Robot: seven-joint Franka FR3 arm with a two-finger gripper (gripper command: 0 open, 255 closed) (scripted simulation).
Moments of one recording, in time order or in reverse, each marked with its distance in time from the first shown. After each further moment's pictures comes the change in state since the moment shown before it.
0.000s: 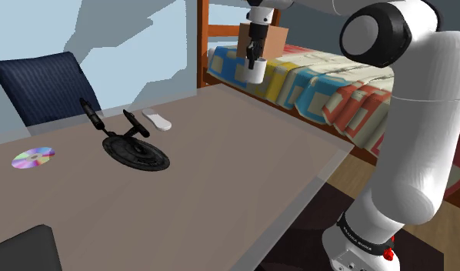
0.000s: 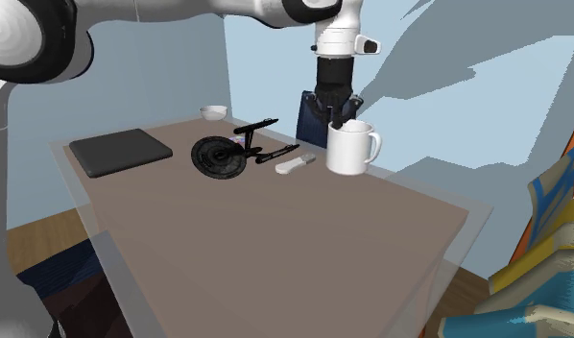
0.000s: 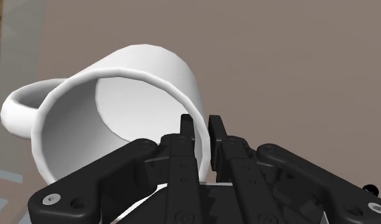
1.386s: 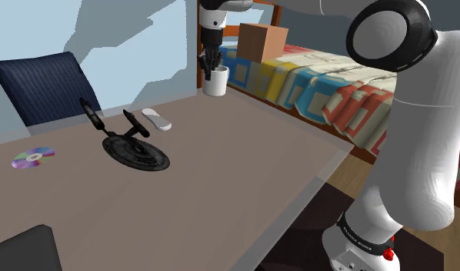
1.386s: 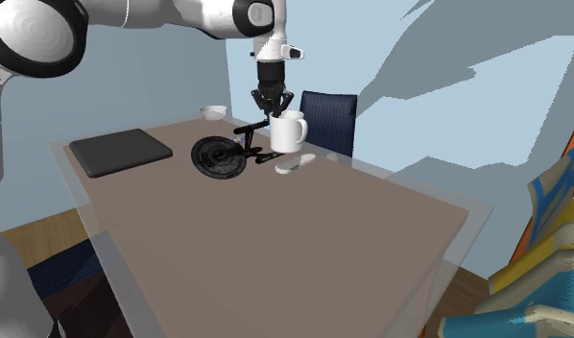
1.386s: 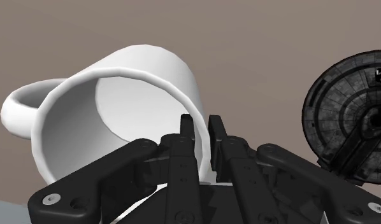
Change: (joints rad) arm 0.263 -0.020 0.123 -0.070 -0.051 0.064 0.378
